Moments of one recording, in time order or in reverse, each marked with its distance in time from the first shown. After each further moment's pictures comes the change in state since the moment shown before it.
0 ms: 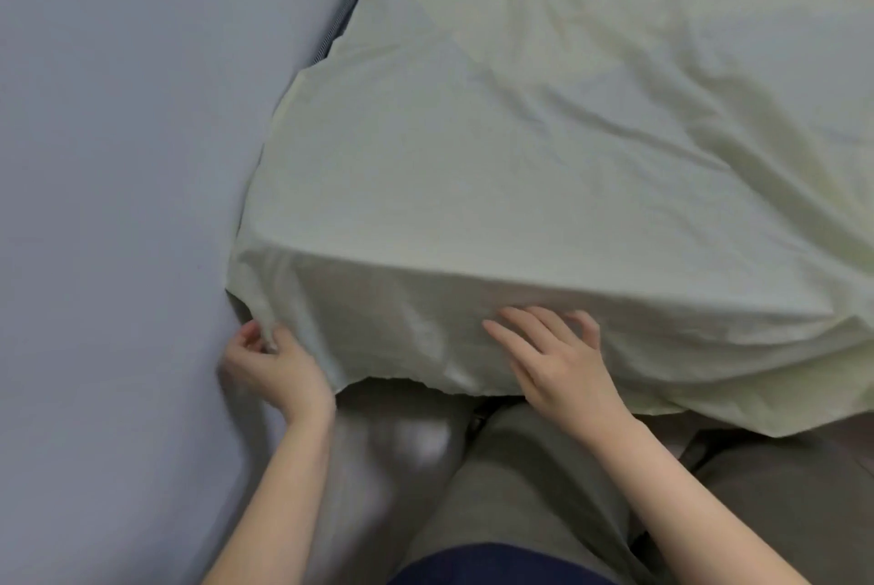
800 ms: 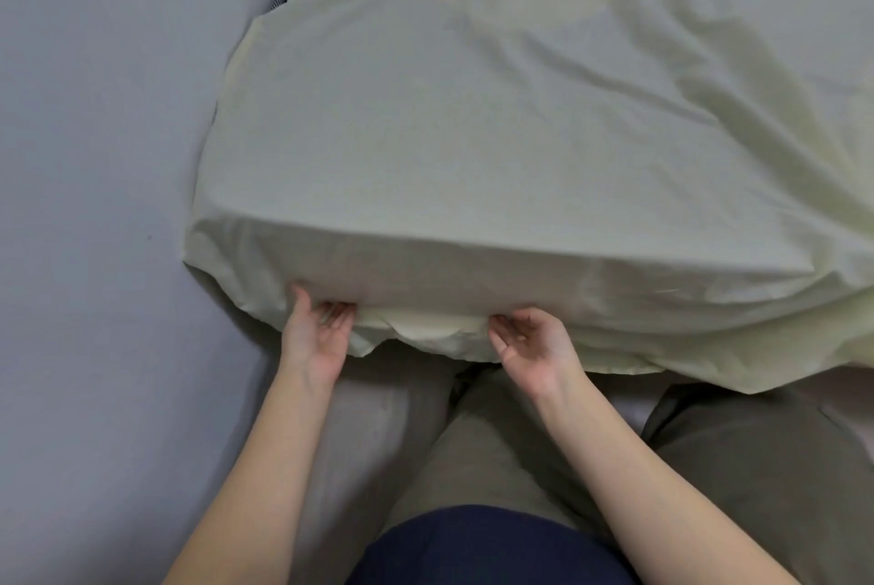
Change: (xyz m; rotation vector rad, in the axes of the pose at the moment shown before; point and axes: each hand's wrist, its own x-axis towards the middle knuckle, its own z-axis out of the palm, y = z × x) left_hand -0.008 -0.025 0.036 -0.560 -0.499 -0.999; right_hand 0.003 0.000 0.046 2.022 0.247 1.976
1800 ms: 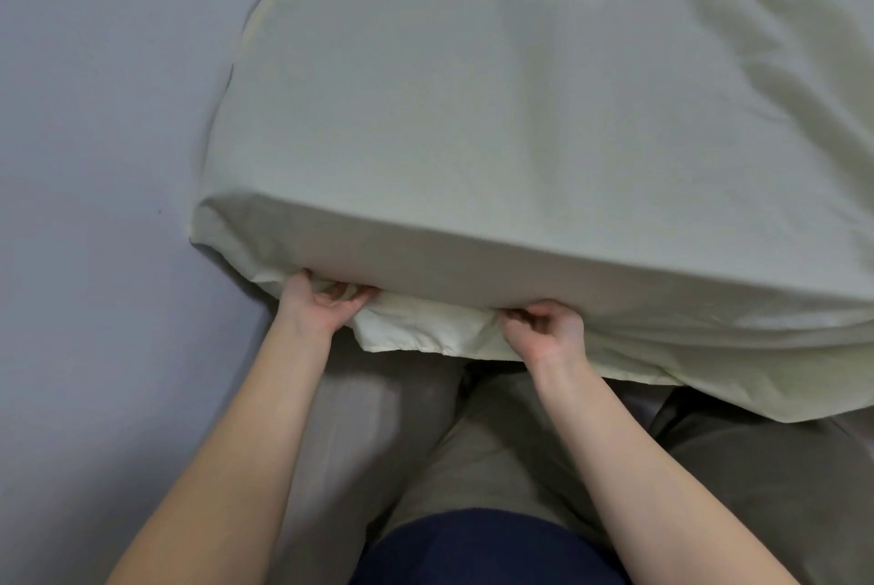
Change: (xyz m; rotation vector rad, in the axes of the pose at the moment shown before) left_hand 0.018 0.026 0.018 -0.071 0.124 -0.211; right_hand 0.017 -0.001 0.027 0.406 0.097 0.057
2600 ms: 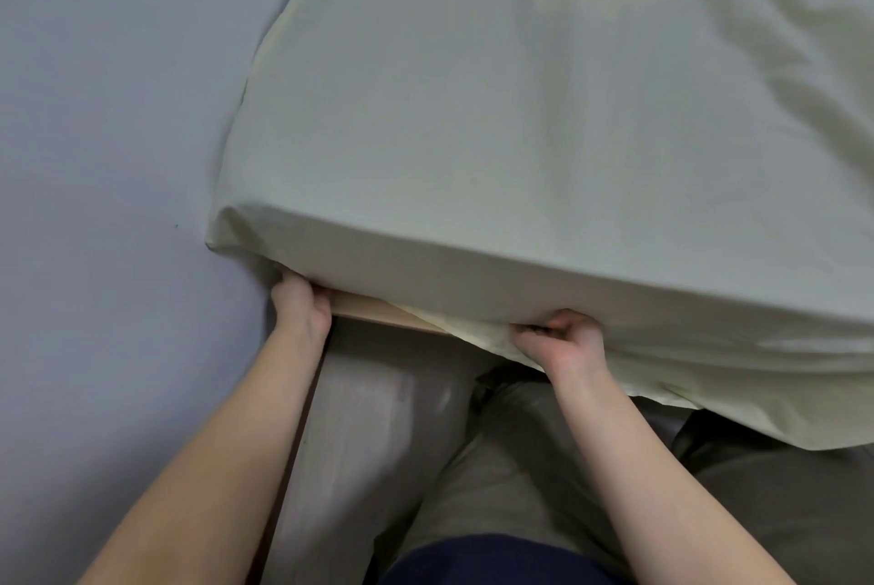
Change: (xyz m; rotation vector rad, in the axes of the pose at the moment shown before) left_hand 0.023 0.024 -0.004 0.102 0.070 0.454; right_hand 0.003 -0.008 0.010 0.027 0.079 0.066
